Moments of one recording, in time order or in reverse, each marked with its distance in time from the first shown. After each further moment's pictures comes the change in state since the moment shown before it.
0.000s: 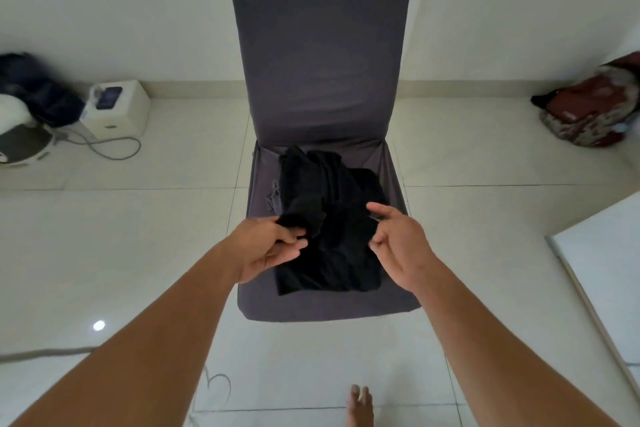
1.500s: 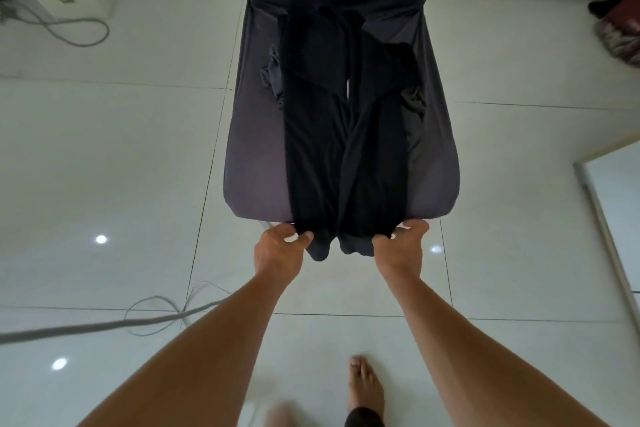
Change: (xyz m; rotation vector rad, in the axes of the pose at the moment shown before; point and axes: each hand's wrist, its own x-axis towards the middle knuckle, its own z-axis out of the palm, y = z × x) left_hand 0.091 -0.262 -0.002 0.447 0.441 0.079; right_hand 0.026 0.234 -0.092 -0.687 0.485 -0.052
